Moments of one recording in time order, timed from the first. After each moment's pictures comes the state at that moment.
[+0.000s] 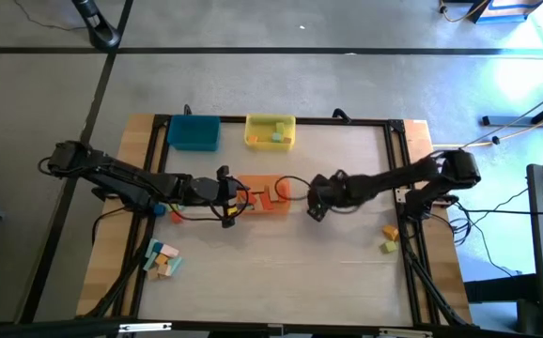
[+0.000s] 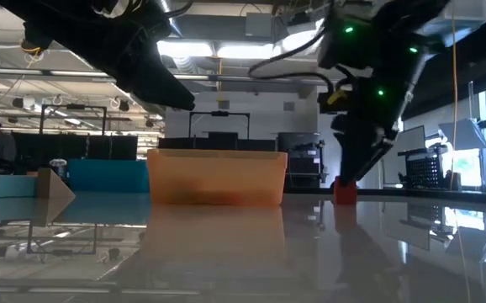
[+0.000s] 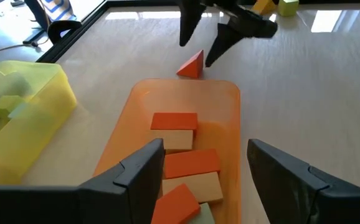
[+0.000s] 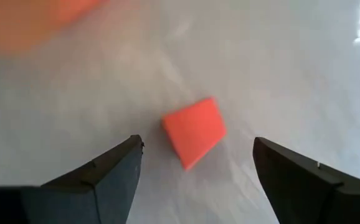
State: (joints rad) left arm -0.13 1.23 0.56 0.16 -0.34 -0.08; right arm 0.08 1.59 0.86 -0.52 0.42 0.69
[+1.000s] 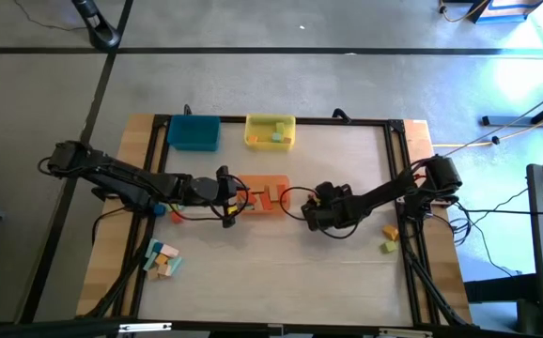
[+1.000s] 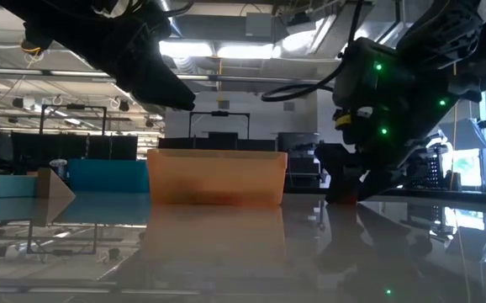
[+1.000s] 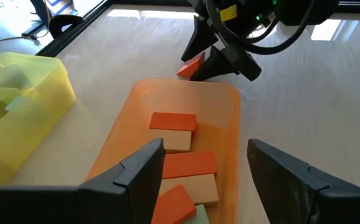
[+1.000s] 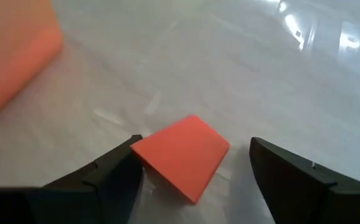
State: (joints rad) left arm -0.12 1.23 0.56 0.17 -0.34 -0.12; right arm 0.20 1.78 0.76 -0.28 0.74 1.18
